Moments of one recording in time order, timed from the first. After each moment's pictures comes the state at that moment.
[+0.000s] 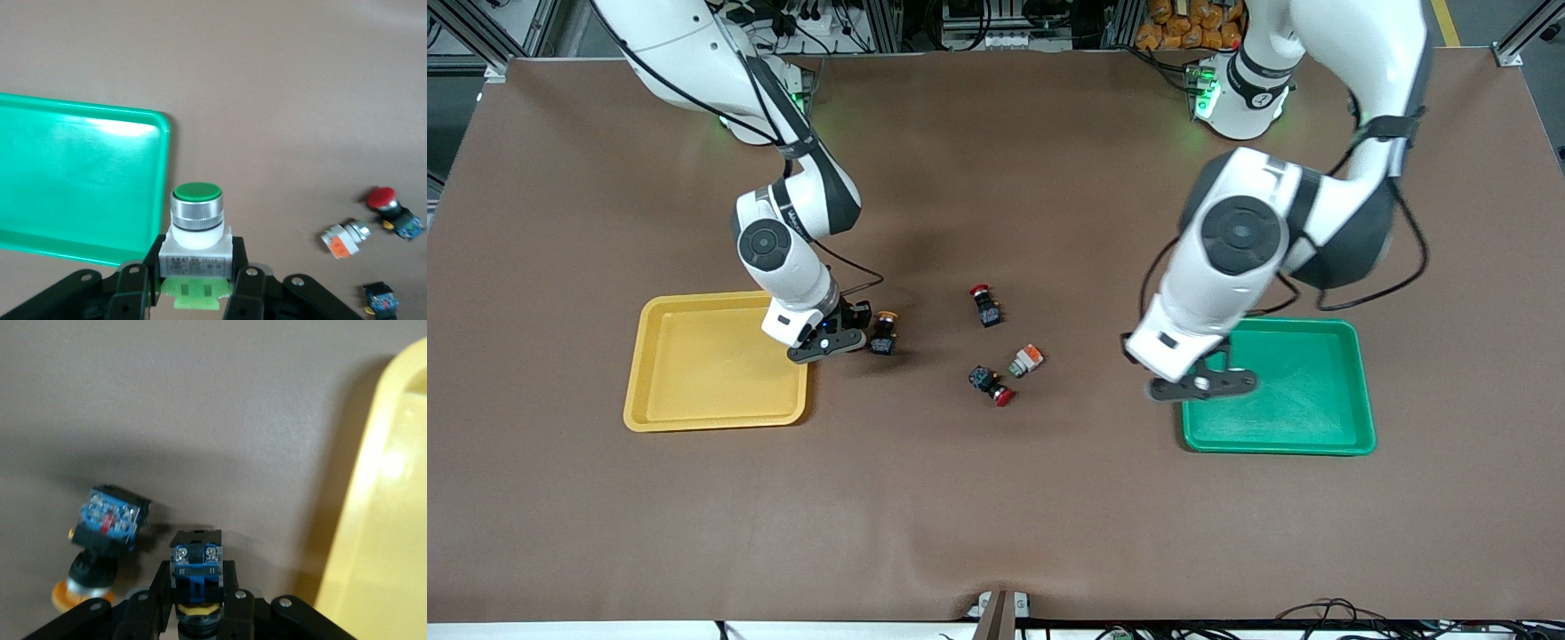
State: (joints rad) left arm -0.34 0.48 -0.11 -1.41 0.12 1.90 -0.58; right arm 0.44 0.39 -0.03 -2.16 0.07 2.57 0.09
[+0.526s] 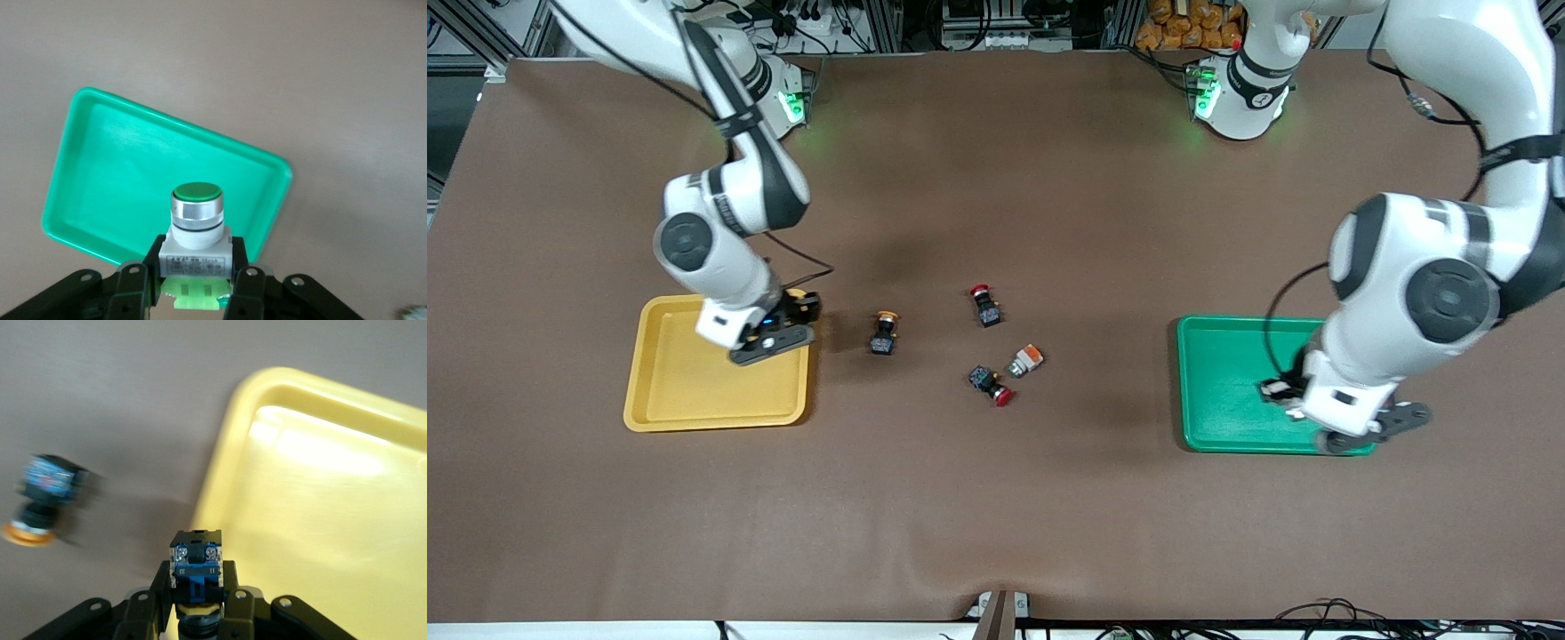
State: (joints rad) left arm -0.08 0.48 -0.11 -1.43 0.12 1.88 -0.53; right arm 0.27 0.28 -0.04 -2.16 0.06 2.41 -0.19
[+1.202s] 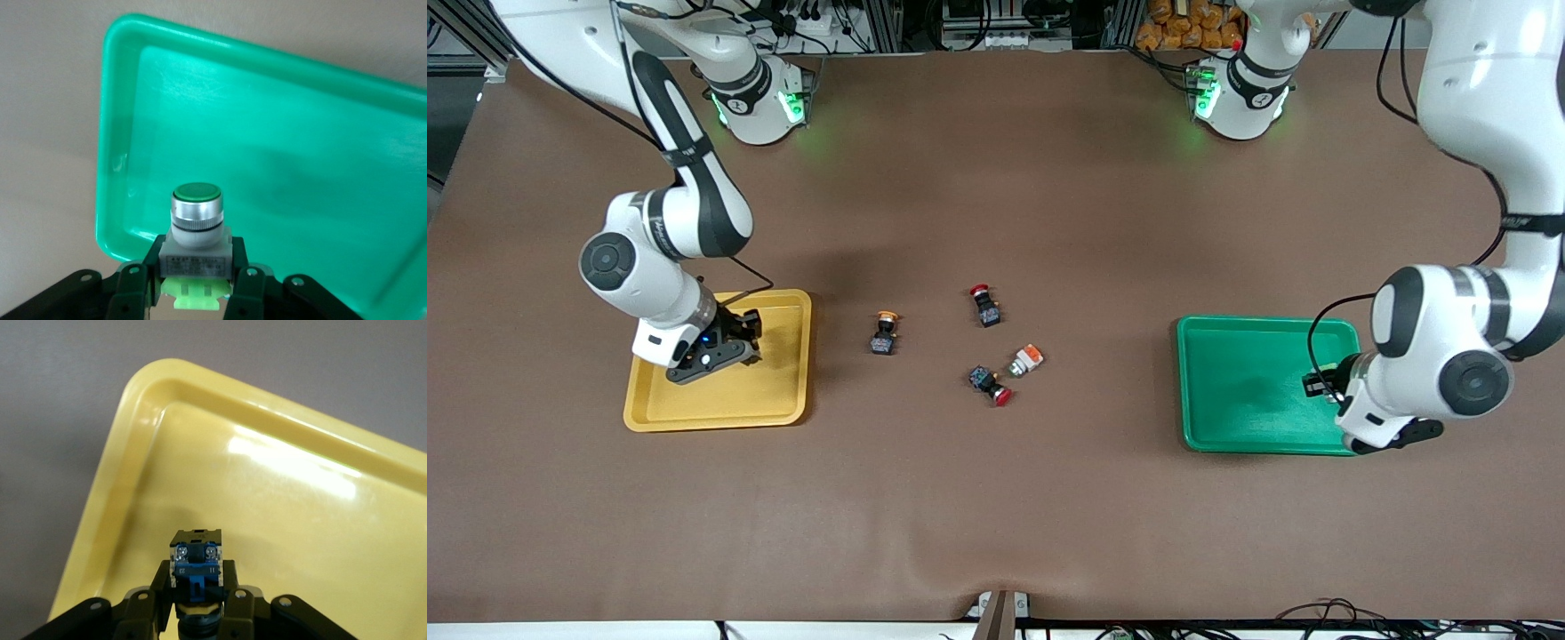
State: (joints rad) left arm 0.05 0.64 -0.11 -1.53 0.19 1.88 -0.32; right arm 0.15 0.35 -0.04 -2.18 0.06 2.57 -0.35
